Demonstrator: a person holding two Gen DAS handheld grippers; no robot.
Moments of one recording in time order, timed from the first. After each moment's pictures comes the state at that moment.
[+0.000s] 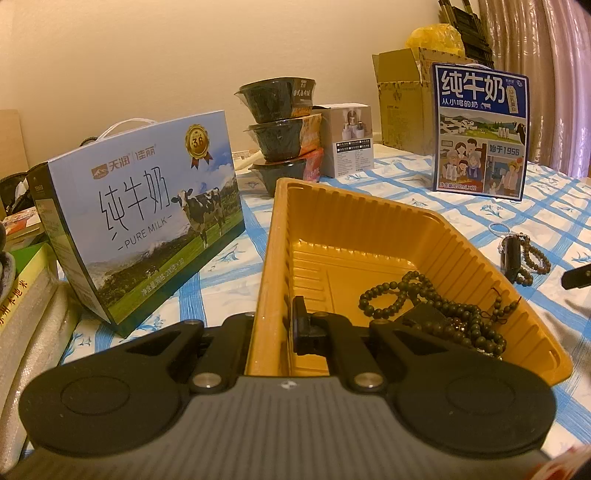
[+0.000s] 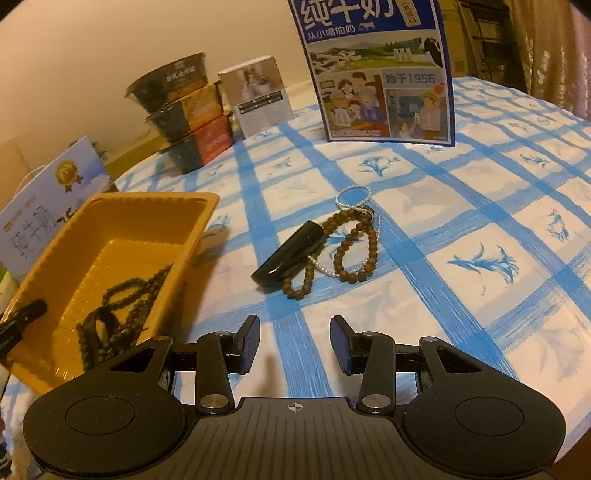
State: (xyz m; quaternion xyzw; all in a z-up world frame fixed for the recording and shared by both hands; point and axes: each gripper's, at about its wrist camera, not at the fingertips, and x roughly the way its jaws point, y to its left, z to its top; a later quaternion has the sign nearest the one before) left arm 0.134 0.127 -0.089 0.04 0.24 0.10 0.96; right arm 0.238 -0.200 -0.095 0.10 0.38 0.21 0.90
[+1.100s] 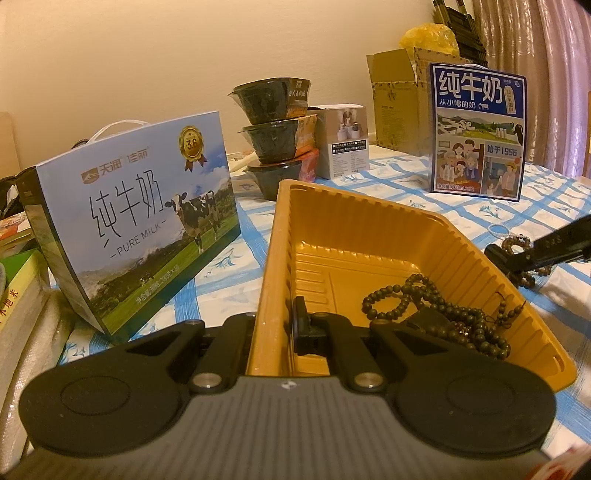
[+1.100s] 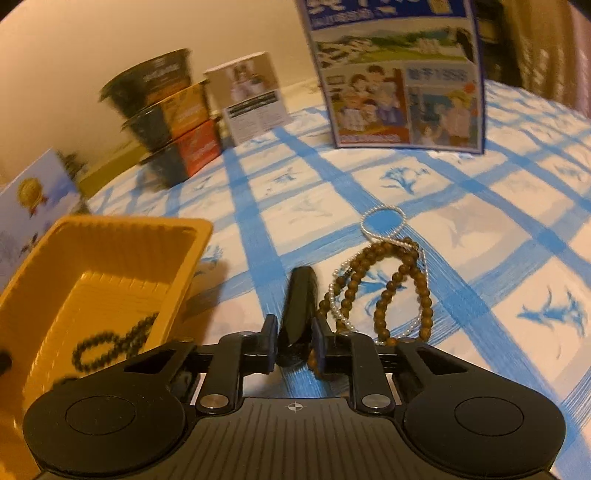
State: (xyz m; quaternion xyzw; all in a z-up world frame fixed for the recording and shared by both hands) left arm 0.143 0.135 -0.089 0.04 0.24 0.09 0.97; right arm 0.302 -0.150 -0.112 0.10 0.37 0.19 0.90
